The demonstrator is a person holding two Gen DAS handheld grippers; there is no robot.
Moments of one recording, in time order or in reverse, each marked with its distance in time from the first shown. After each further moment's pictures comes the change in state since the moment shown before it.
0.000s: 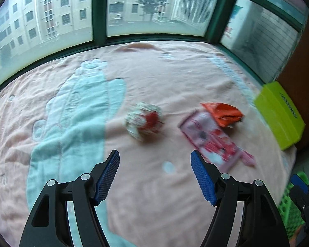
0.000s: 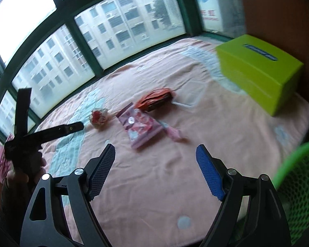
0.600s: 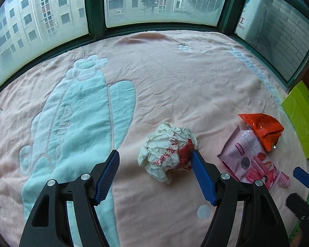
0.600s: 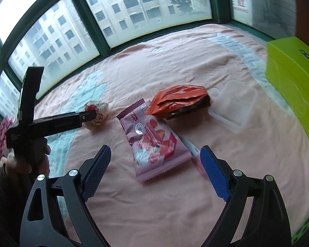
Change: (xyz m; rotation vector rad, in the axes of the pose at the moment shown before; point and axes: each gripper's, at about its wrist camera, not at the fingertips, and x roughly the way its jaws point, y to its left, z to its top) left arm 0.082 0.021 0.042 0.045 0.046 0.025; right arm 0.108 0.024 0.033 -0.127 0.123 0.038
